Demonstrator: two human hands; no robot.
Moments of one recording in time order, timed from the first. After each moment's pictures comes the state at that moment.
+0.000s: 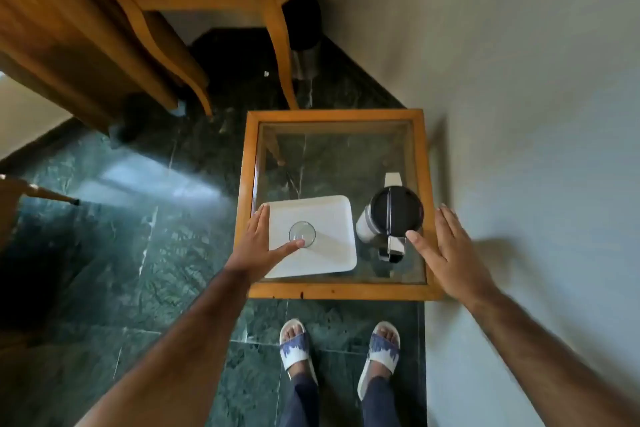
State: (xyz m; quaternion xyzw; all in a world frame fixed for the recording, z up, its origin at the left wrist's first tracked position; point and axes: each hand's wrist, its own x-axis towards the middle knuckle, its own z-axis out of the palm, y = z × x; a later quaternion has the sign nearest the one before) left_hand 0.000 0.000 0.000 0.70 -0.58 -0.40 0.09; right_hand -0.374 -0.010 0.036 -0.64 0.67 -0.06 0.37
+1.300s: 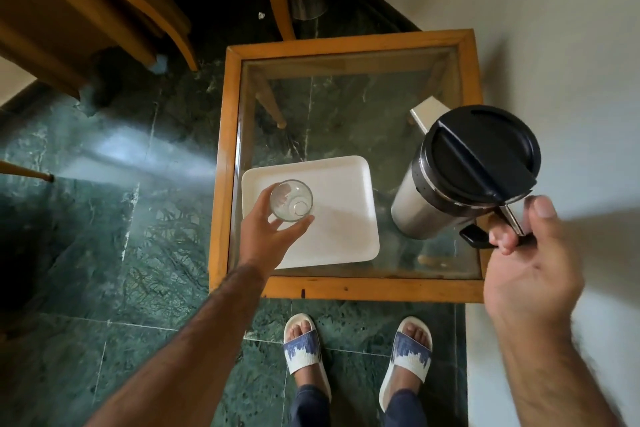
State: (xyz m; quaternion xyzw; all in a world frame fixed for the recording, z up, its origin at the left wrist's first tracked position) left_hand -0.028 0.000 -0.156 0.73 -0.40 -0.43 0.34; right_hand -0.333 0.006 -0.056 -0.26 0.52 -0.65 0.48
